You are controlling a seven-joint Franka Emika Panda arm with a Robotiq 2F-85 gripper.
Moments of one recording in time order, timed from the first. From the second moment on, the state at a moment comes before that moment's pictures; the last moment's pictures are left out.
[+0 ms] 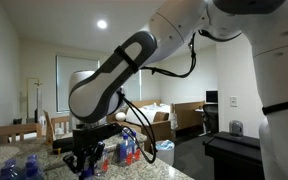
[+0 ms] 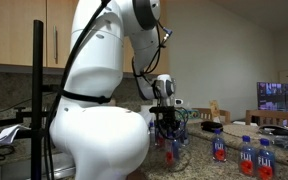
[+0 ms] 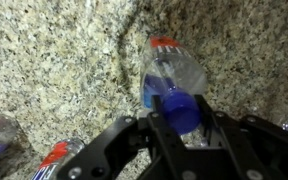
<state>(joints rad) 0.26 0.08 0.19 -2.23 -0.15 2.38 0.42</state>
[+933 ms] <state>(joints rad) 0.25 0.05 0.18 -2.28 -0.10 2.45 0.36</state>
